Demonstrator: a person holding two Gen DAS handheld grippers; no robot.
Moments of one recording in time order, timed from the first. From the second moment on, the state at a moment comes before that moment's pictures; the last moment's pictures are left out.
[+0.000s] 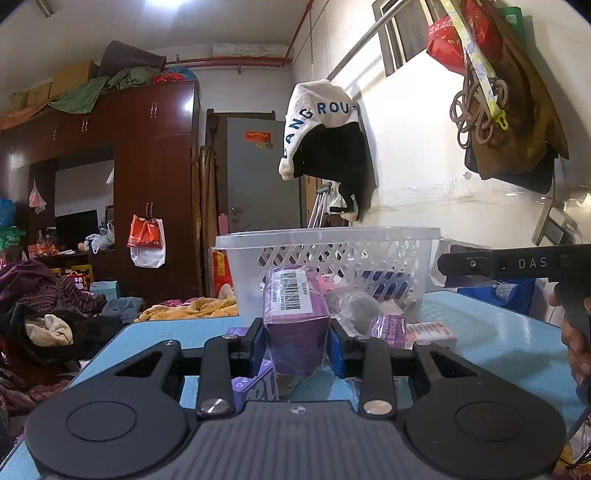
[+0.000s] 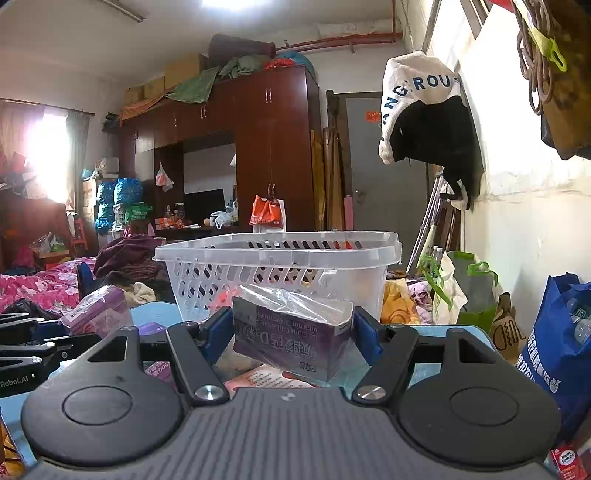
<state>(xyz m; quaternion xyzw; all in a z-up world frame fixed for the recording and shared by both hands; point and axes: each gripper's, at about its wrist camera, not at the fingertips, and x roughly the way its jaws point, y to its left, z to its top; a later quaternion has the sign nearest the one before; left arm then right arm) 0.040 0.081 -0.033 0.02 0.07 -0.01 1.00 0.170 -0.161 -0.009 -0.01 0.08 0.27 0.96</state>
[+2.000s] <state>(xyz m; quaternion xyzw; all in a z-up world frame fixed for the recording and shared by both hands) 0.100 0.142 -0.038 0.02 0.29 -0.05 0.96 0.230 -0.147 -0.034 -0.07 0.30 0.35 0.88</state>
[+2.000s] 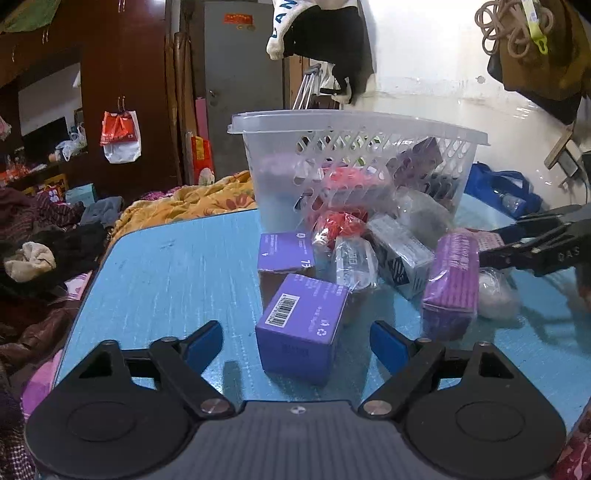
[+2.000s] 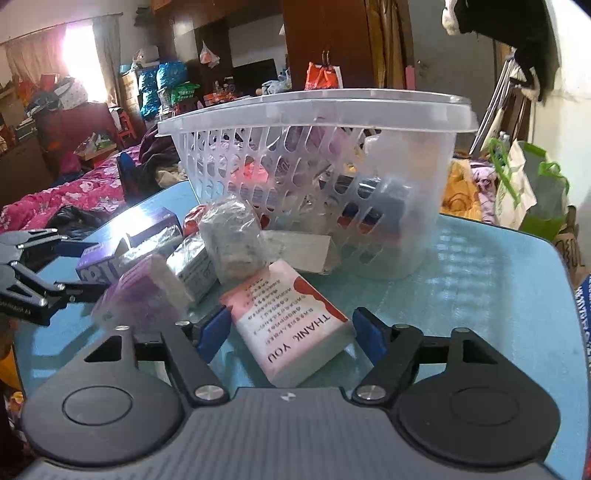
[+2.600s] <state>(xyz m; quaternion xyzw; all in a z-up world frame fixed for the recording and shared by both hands) 0.067 0.134 -0.035 0.01 0.18 -0.02 0.98 0.200 -0.156 -0.024 -0.09 0.22 0.28 0.93</state>
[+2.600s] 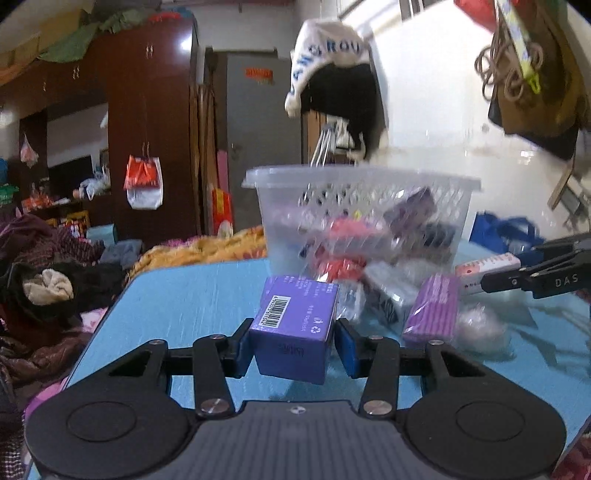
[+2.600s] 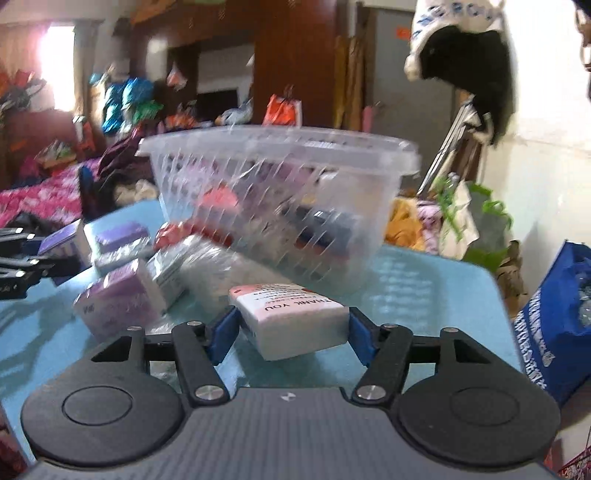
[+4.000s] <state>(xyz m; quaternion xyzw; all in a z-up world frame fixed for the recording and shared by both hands) 0.048 0.114 -0.019 -0.01 0.08 -0.03 1.00 0.162 -0.189 -0.006 0.00 0.07 0.24 0.97</state>
